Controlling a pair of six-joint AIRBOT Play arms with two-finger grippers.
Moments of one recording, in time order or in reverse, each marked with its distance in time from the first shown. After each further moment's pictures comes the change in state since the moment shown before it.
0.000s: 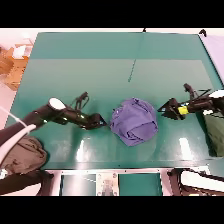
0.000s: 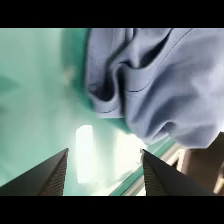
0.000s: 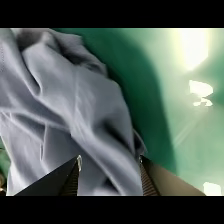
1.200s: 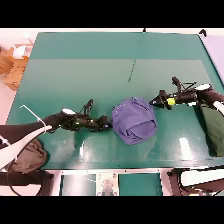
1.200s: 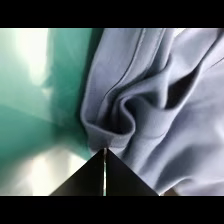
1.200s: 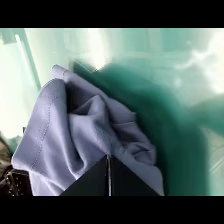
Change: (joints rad) left arm -0.058 -0.168 -0.025 -0.290 0.116 0.172; right arm 0.060 -0.222 0.167 0.183 -0.044 -0.107
